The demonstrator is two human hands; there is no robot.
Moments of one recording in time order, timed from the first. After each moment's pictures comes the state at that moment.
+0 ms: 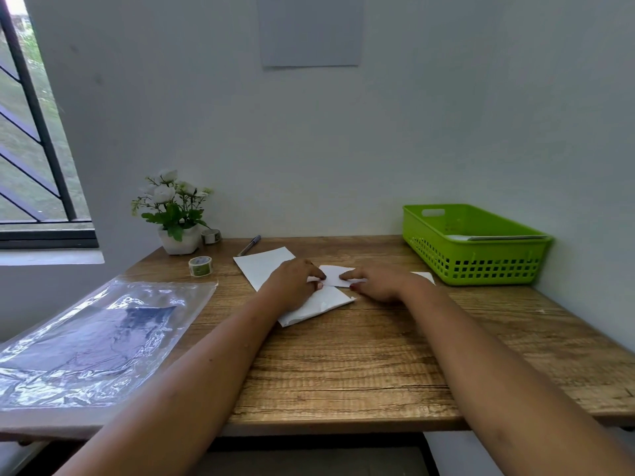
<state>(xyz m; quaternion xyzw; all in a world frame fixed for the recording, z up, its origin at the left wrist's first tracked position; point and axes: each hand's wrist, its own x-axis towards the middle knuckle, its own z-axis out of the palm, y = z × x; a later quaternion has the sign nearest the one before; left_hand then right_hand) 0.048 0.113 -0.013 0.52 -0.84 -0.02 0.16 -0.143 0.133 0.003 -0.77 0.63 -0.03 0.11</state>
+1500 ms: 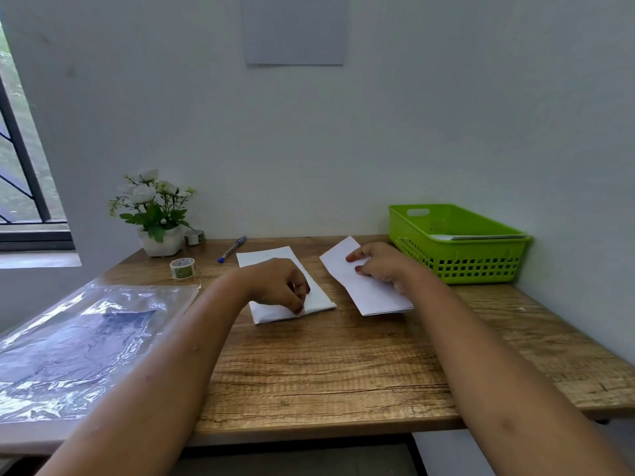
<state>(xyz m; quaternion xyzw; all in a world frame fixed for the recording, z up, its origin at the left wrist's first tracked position) 0.057 0.135 0.027 0.46 -0.87 -0.16 0.01 -0.160 0.140 0.019 -0.62 0.65 -0.33 0.28</state>
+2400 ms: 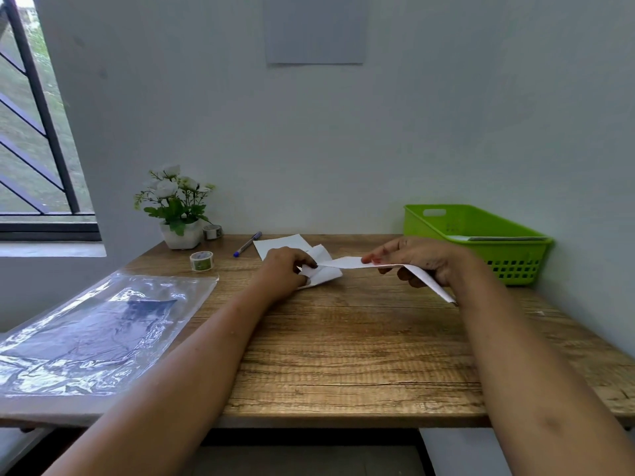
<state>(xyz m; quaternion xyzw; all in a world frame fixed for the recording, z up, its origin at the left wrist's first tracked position) 0.061 0.123 -0.003 0.53 -0.79 -0.09 0.28 -0.185 0.168 0.048 -0.65 0.58 -0.27 0.41</state>
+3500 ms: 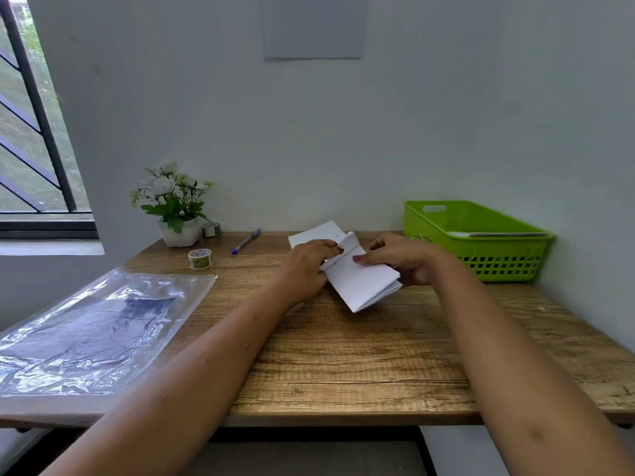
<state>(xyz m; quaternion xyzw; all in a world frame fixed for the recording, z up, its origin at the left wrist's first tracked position) 0.030 0.138 0.001 0.45 -0.85 0.02 0.26 -0.157 0.161 0.041 -0.60 0.60 -0.29 0.44</state>
